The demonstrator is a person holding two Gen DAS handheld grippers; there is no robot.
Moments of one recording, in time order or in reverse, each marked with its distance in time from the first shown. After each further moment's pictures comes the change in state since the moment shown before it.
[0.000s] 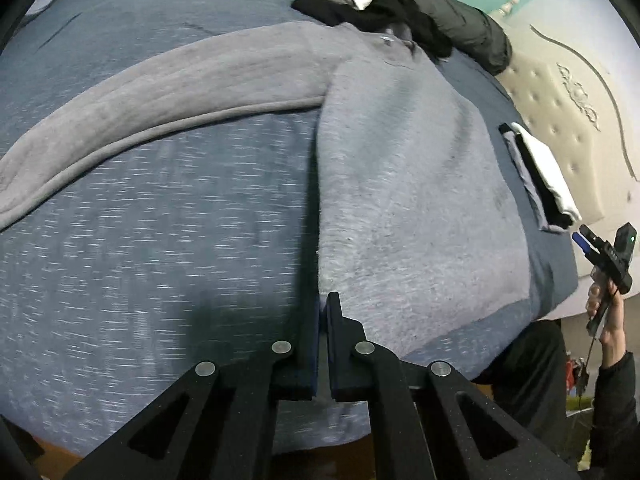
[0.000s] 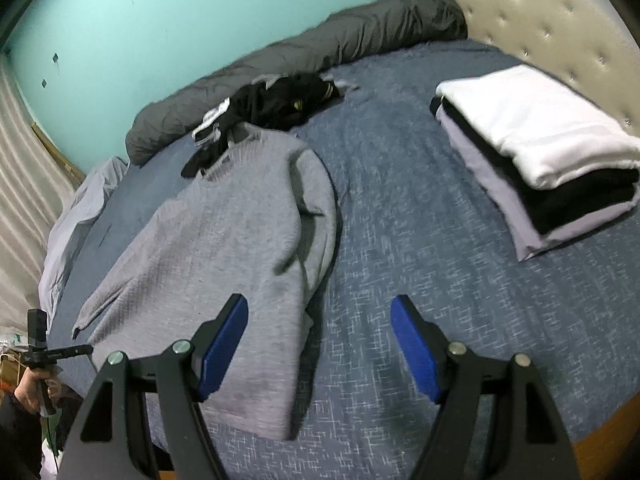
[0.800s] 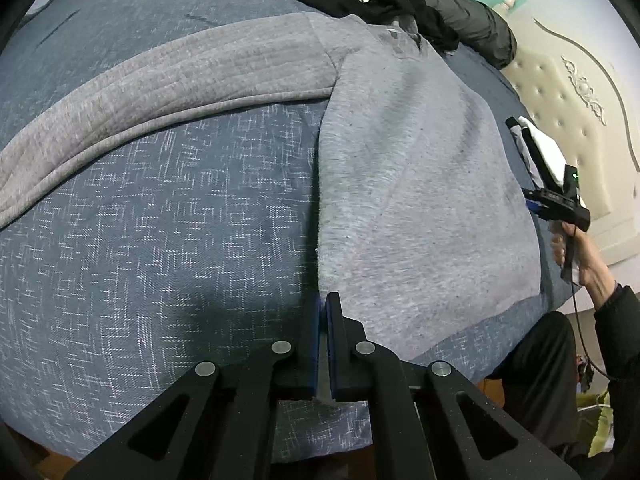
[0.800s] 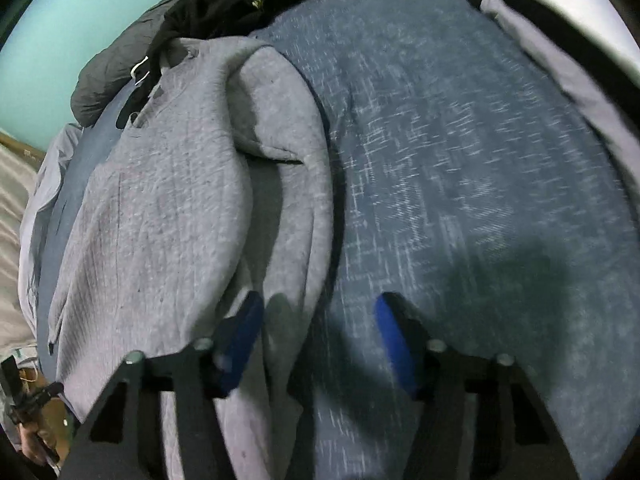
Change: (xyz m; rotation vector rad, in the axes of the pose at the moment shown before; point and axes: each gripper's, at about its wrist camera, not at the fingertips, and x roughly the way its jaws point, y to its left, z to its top) left arm 0.016 -0.005 0.002 0.008 0.022 0.010; right arm 0.191 -0.011 0.035 0.079 0.302 -0.041
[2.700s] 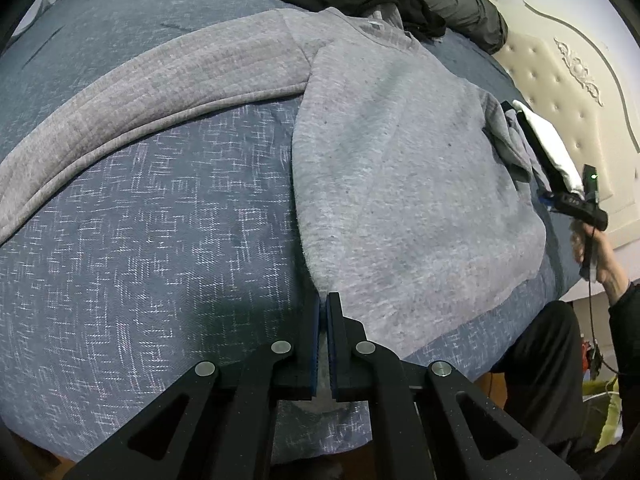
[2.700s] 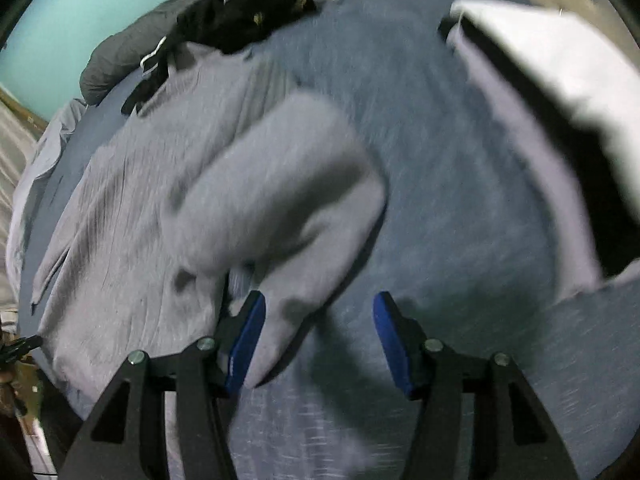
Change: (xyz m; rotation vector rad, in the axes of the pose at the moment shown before) left arm -0.003 -0.024 0.001 0.047 0.009 0.023; right arm -0.068 -0.067 -0.021 -0.099 -0.013 -0.069
